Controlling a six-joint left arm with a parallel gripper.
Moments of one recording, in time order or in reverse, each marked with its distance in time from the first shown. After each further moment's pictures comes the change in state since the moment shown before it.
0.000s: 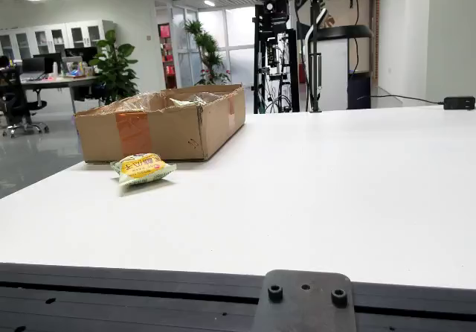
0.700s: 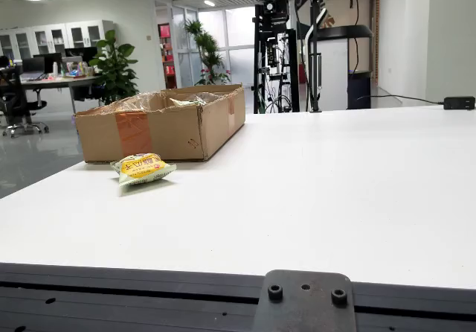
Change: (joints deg) arm 0.1 0.0 0.0 0.0 -0.2 1.2
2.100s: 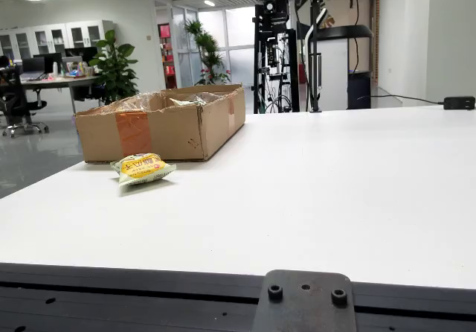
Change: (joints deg) arm 11.8 2.9 0.0 6.2 -3.9 -25.9
